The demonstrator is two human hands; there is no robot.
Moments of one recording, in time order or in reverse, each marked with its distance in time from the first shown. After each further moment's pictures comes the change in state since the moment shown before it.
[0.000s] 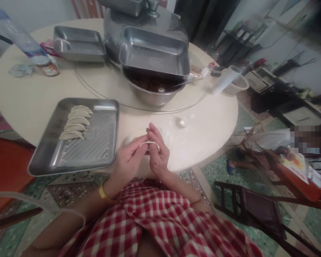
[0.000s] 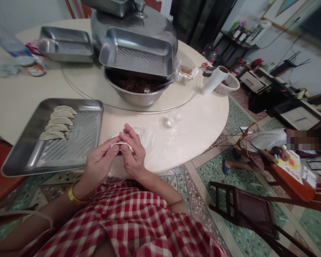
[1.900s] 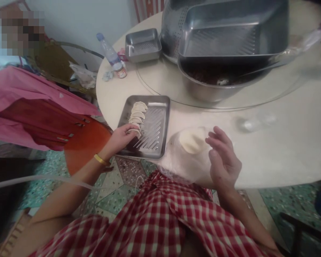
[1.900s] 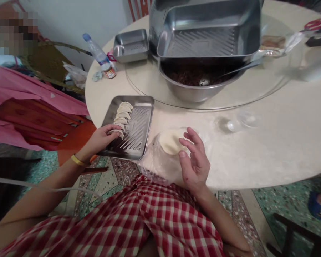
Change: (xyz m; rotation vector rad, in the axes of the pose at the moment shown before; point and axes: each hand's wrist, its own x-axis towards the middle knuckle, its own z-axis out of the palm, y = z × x) left_hand 0.027 -0.019 -0.194 0.814 0.072 -0.343; right_hand 0.004 -0.013 -0.027 -0.066 -0.012 0.138
